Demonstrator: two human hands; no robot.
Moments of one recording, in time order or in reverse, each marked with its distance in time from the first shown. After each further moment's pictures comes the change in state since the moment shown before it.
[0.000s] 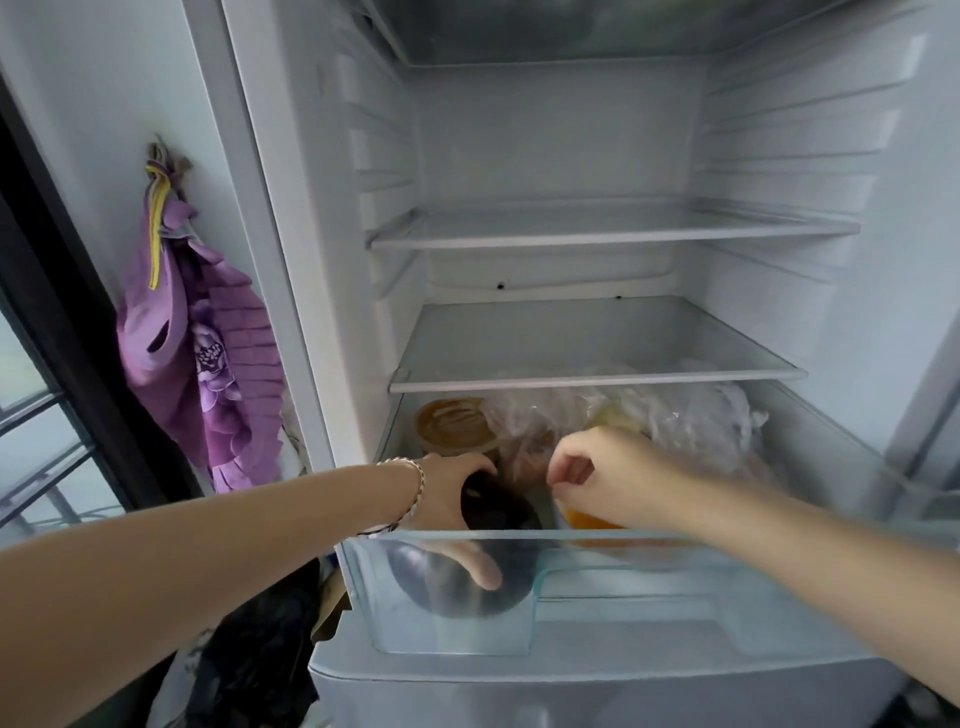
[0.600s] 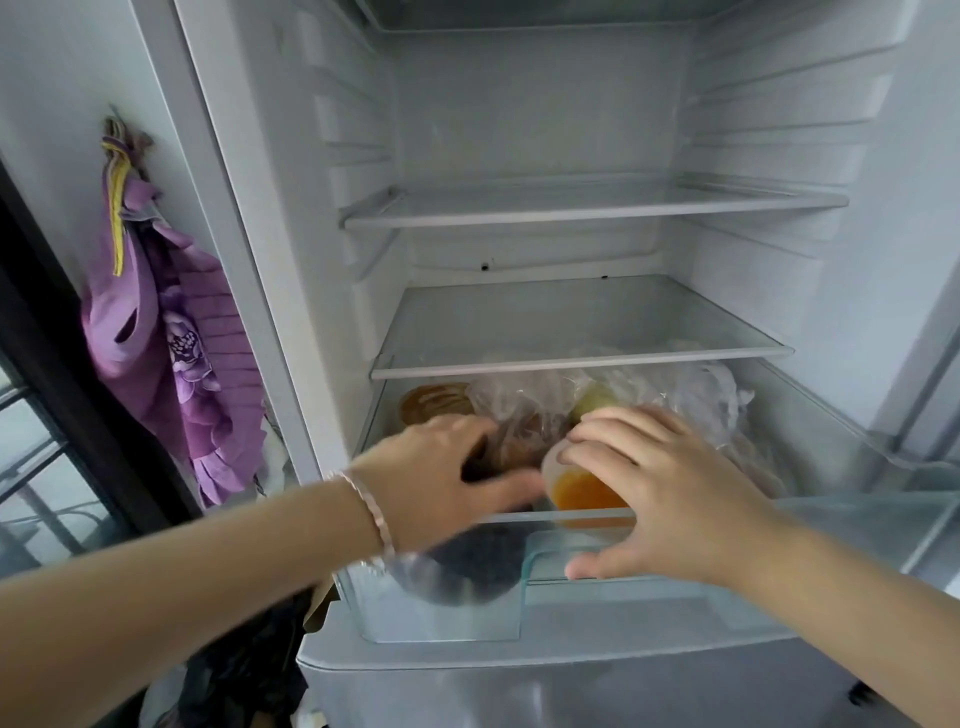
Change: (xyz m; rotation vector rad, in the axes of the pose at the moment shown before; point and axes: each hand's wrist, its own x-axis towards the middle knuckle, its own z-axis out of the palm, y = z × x) left_hand -0.031 0.027 -0.017 0.114 0.188 0.049; right_hand -0.045 0.025 0.004 -0.573 0.381 -0.446
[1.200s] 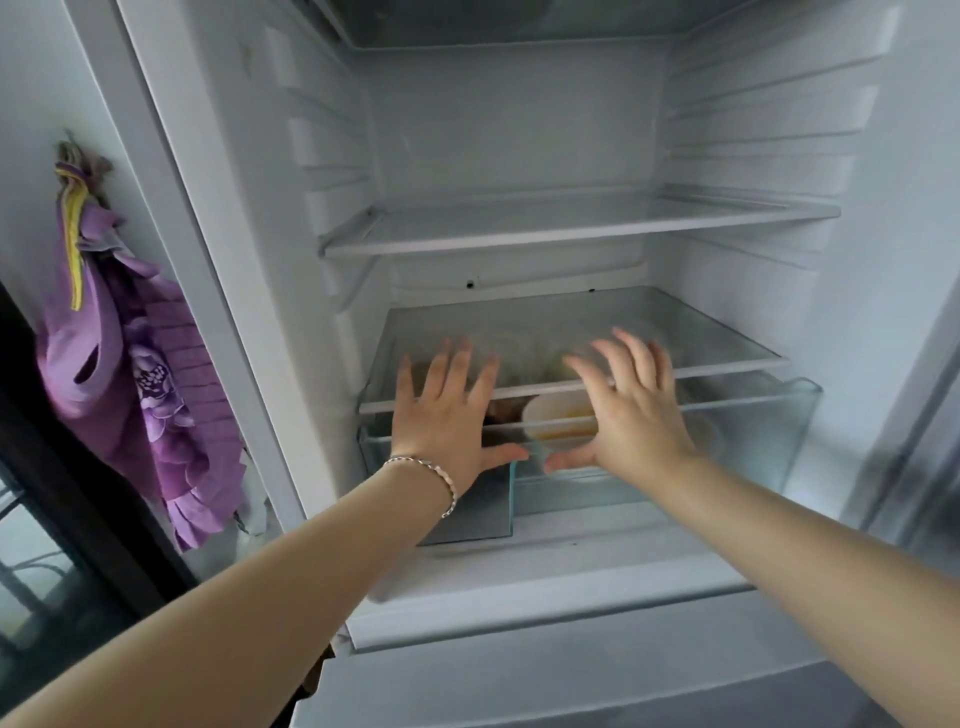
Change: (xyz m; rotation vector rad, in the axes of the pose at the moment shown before) left_hand 0.097 -0.022 0.016 0.469 0.296 -0.091; right_hand 0.062 0.057 0.066 -0.119 0.097 0.434
